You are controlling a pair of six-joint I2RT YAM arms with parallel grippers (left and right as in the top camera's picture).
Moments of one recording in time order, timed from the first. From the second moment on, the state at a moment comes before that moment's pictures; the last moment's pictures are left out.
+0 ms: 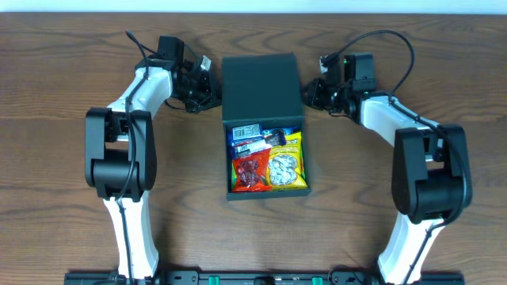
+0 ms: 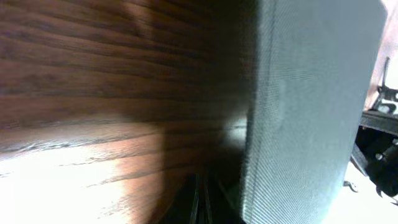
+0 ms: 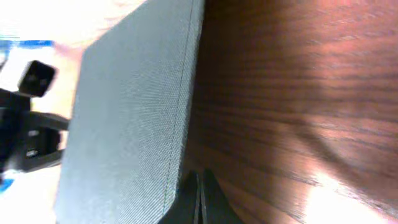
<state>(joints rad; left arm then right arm) -0.09 2.23 1.60 -0.68 0.78 -0.37 0.12 2.06 1.24 -0.06 -0.72 0.48</state>
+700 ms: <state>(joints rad) -0.09 1.93 1.60 -0.84 0.81 -0.09 0.07 2.06 1.25 0.00 -1.16 0.45</state>
